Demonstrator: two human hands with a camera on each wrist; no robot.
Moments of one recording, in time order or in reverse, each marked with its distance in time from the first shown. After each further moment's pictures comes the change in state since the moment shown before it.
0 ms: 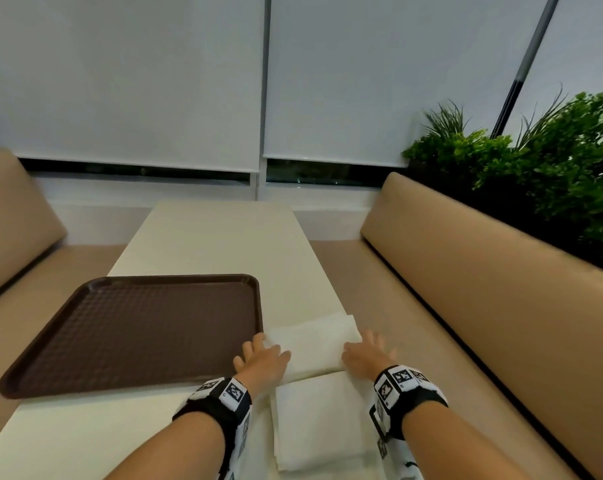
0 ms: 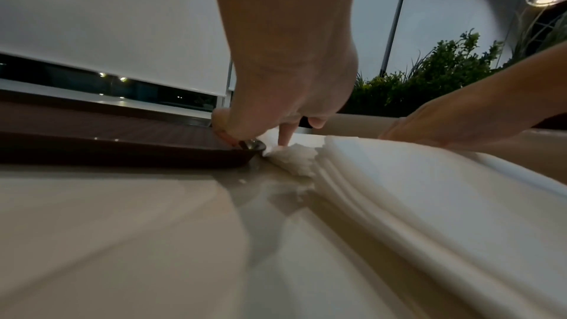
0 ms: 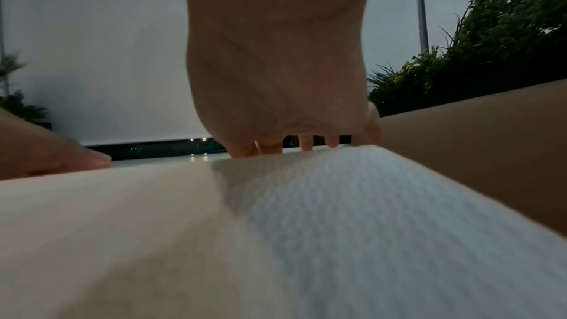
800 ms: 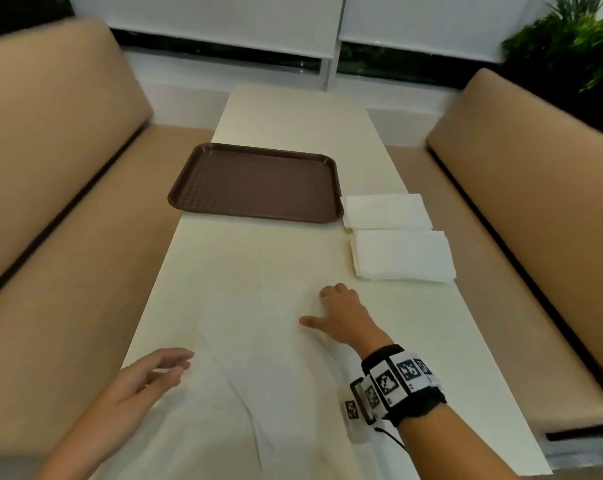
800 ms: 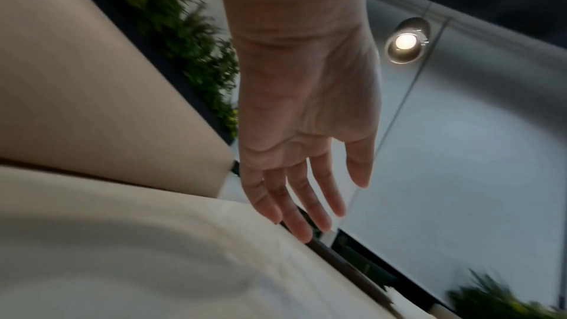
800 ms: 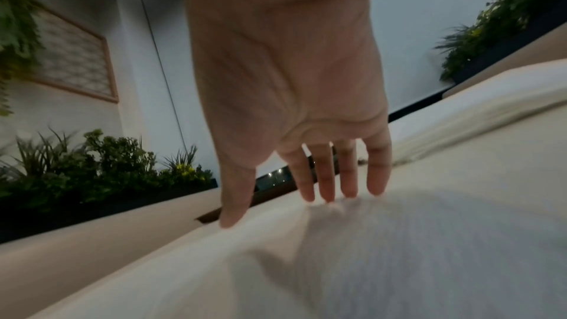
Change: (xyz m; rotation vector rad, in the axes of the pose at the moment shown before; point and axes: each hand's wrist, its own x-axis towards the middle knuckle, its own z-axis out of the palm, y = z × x) left_hand -0.361 -0.285 -0.039 -0.619 0.127 0.037; right_hand -0.228 -0.114 0.137 0.084 -0.023 -0.381
